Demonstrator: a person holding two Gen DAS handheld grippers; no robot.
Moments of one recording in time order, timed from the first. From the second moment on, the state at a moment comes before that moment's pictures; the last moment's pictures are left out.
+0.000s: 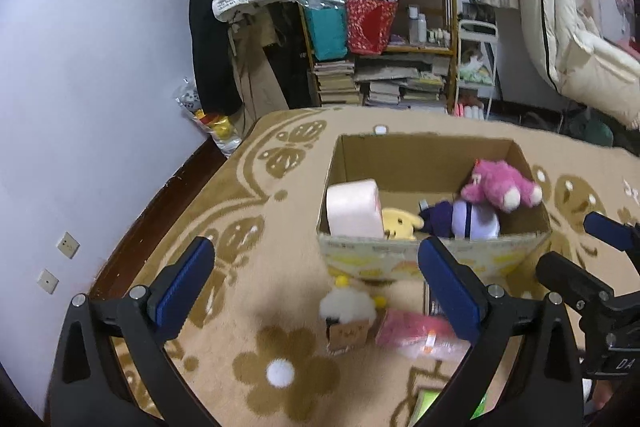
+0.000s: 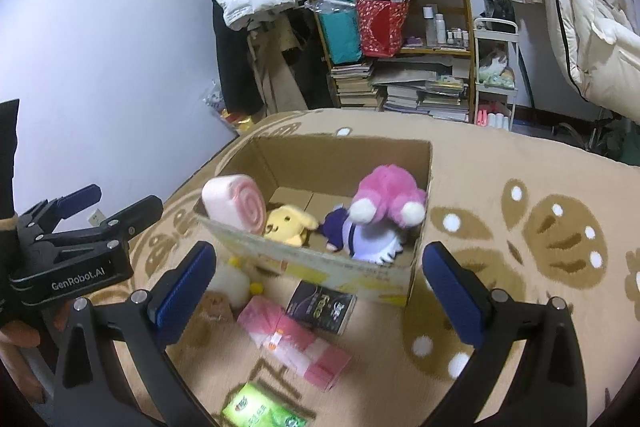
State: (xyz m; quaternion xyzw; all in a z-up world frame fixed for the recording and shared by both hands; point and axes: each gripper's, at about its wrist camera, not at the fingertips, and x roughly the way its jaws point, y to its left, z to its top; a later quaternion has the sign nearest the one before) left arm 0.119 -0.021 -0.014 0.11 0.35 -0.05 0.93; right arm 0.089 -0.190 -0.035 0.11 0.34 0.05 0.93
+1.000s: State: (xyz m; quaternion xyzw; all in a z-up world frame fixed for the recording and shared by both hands) left arm 0.116 0.004 -0.095 0.07 0.49 -0.06 0.87; right arm 0.071 -0.135 -0.118 0.03 0.50 0.14 0.86
